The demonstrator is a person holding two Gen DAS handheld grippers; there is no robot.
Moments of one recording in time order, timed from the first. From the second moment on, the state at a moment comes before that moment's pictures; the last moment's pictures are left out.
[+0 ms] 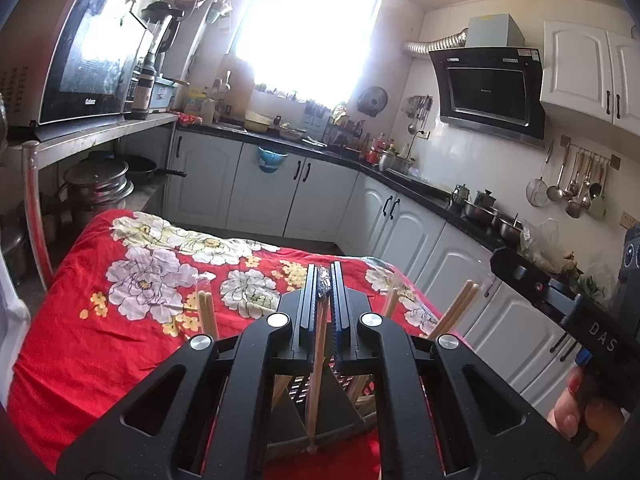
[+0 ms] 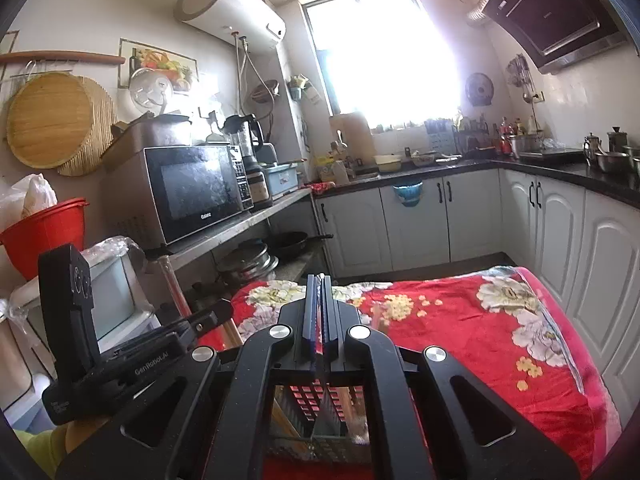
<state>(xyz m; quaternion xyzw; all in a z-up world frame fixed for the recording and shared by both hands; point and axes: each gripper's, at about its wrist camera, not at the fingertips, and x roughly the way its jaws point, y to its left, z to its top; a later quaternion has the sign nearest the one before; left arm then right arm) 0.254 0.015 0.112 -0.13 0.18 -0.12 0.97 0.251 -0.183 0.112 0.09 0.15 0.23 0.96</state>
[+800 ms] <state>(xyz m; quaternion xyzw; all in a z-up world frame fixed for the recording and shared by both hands) 0.238 0.023 0.099 -0.14 0.21 -0.11 0.96 0.230 -0.194 0.086 0.11 0.18 0.20 0.96</state>
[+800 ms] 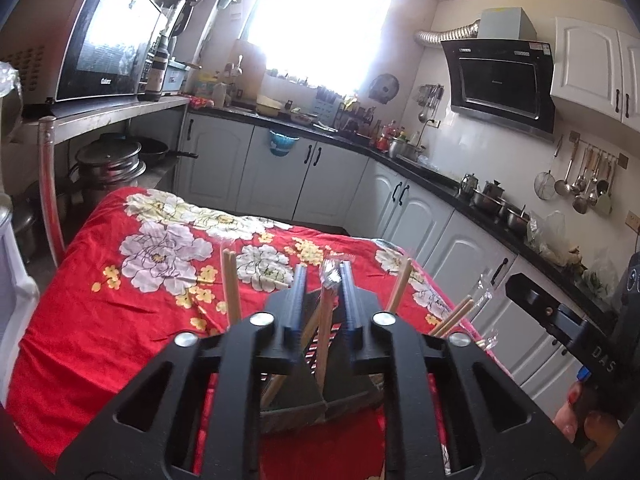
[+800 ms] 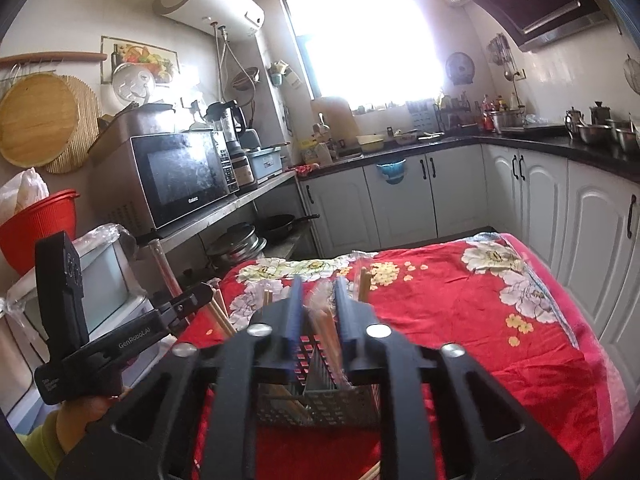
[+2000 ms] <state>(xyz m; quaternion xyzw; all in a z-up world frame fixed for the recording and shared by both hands) 0.167 0.044 0.099 -0.16 0.21 -0.11 0.96 0.169 -0.196 0.082 0.08 0.18 0.20 0.96</state>
